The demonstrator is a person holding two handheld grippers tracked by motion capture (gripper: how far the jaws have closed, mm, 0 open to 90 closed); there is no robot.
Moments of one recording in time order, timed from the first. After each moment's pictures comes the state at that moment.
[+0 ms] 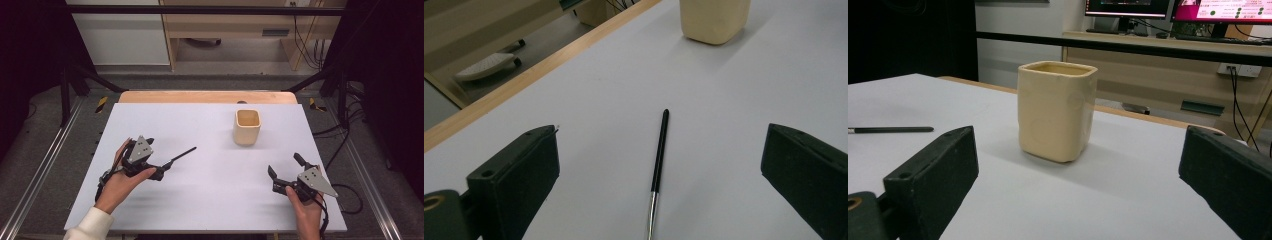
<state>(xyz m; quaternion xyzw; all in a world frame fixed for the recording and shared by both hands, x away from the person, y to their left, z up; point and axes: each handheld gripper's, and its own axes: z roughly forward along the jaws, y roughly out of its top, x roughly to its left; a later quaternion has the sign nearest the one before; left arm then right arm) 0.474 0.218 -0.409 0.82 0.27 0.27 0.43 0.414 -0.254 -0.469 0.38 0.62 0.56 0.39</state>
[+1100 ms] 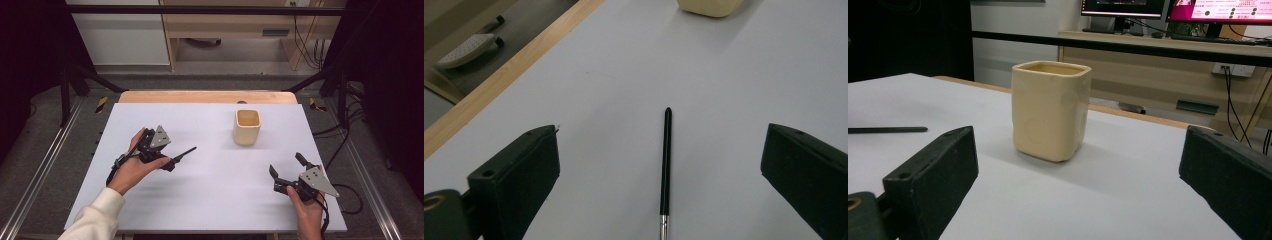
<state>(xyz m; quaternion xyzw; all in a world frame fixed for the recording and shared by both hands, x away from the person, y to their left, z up) 0.511 0.184 -0.402 0.87 0.24 0.25 0.35 0.414 -0.257 -0.469 0.39 0.62 0.55 0.40</state>
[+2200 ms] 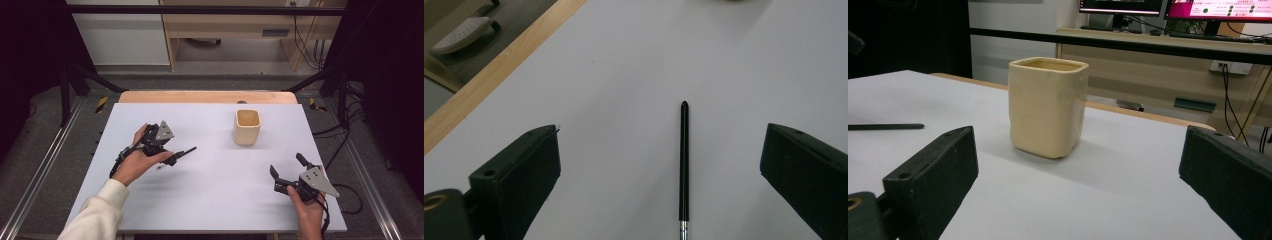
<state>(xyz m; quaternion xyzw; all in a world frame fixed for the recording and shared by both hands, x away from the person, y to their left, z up) 0.531 0.180 -0.405 0.88 0.25 0.24 0.32 0.414 -0.258 -0.470 0.39 0.62 0.55 0.40</state>
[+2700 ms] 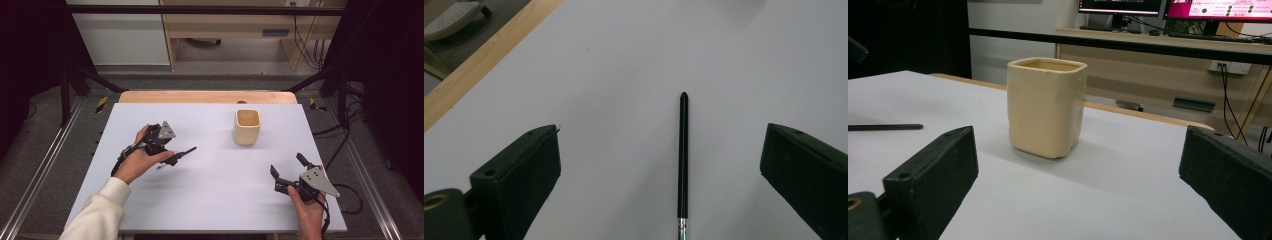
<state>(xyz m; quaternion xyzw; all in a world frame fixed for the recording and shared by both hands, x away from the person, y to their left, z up) 0.537 0.177 -0.410 0.89 0.26 0.22 0.31 0.414 -0.259 -0.470 0.39 0.62 0.55 0.40</state>
